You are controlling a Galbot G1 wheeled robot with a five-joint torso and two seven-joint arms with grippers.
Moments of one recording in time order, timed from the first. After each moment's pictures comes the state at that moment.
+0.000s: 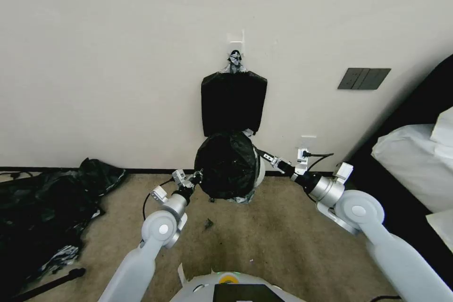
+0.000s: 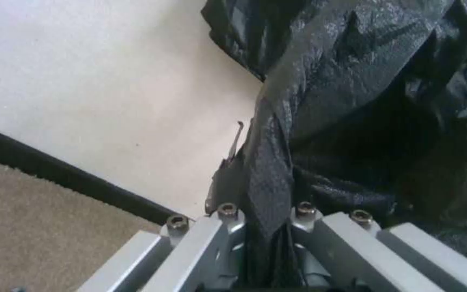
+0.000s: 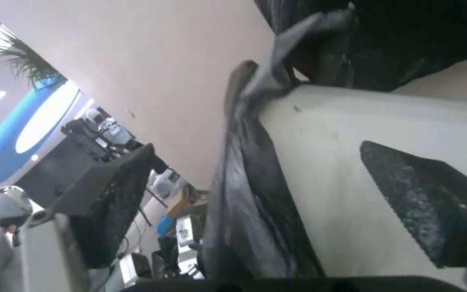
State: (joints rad) left arm 1.29 -1.18 -0.29 -2.07 -1.21 0.18 -0.23; right arm -1.28 0.83 0.57 2.17 1.55 -0.46 -0.22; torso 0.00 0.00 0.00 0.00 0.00
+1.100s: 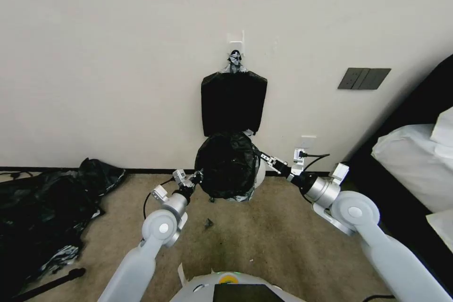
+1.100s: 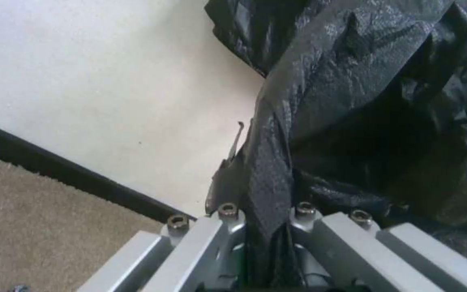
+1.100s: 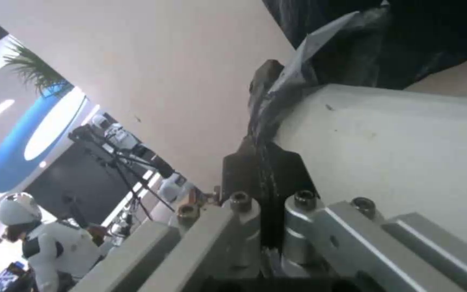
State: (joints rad) left arm 1.28 -1.18 -0.29 -2.06 -1.21 0.18 -0.24; right arm -1.27 0.86 0.55 2.19 1.56 -0.46 -0.18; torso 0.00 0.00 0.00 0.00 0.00
